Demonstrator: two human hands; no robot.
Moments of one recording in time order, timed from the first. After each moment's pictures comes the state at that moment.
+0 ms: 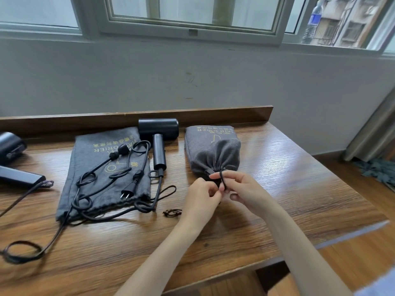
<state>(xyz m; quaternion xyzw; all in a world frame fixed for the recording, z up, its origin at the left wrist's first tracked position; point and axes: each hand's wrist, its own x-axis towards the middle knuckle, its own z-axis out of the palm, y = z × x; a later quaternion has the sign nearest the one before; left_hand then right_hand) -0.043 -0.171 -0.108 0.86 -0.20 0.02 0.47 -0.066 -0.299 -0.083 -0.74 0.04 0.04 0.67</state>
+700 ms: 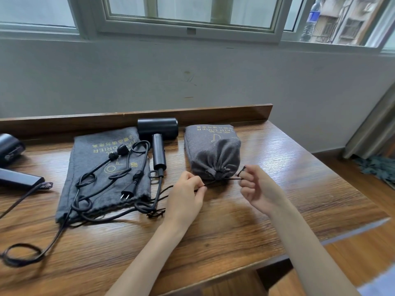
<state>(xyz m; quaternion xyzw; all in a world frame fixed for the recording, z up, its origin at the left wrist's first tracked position) -0.033 -0.144 -0.111 0.88 -0.22 0.13 0.40 -0.067 -0.321 -0.083 -0.44 0.18 -0.01 0.88</state>
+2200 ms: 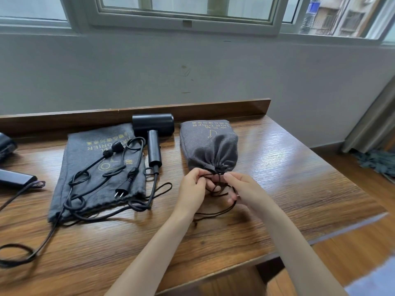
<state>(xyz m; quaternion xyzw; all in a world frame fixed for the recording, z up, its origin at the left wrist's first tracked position) -0.026 -0.178 -0.114 0.69 -0.09 -0.11 0.71 -0.073 -0.300 -0.090 -0.75 0.12 0.02 0.65</state>
